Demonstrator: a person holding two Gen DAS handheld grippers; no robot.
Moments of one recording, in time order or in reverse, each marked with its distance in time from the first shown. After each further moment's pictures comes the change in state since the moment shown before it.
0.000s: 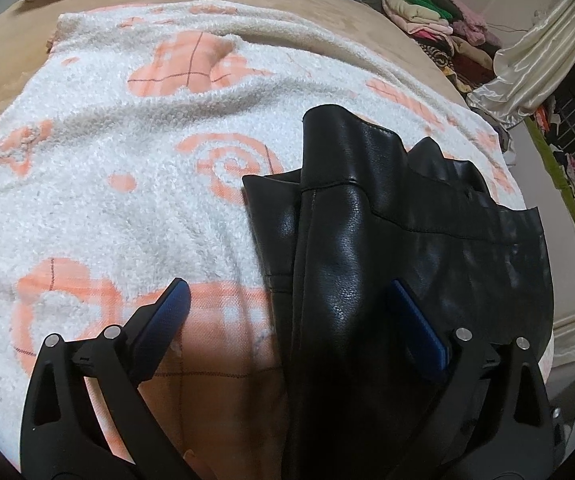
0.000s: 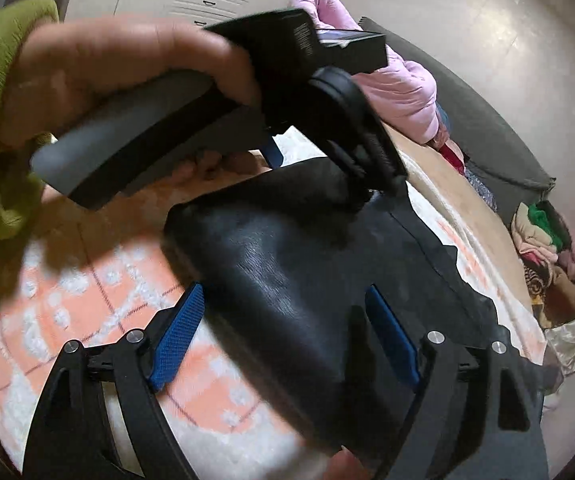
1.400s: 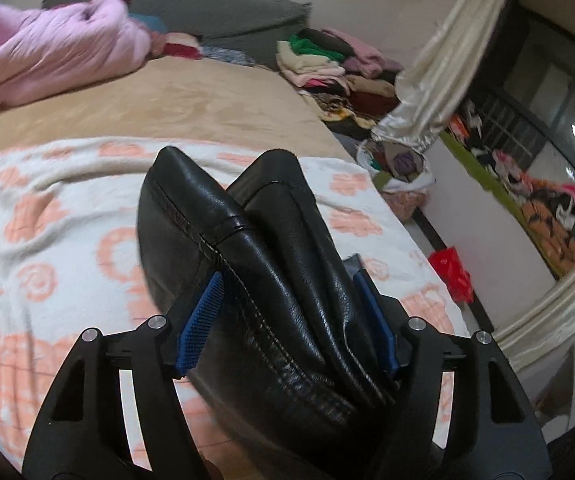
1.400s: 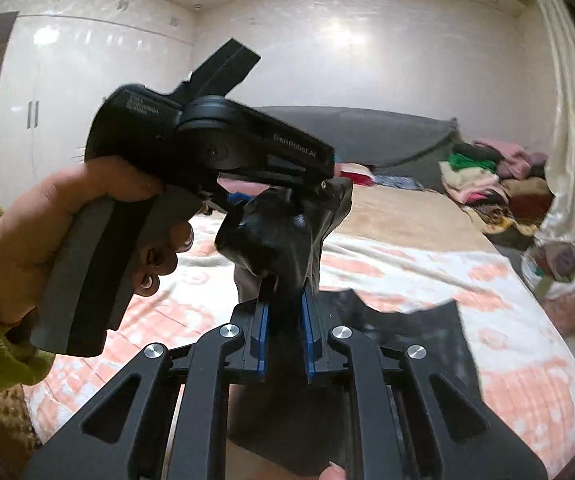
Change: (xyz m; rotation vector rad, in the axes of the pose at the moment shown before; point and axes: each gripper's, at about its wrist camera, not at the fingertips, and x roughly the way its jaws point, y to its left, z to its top) left arm -0.076 -0.283 0.000 0.197 -0.240 -0.171; right arm -0.188 -0.180 -0.107 0.568 -0.366 -0.107
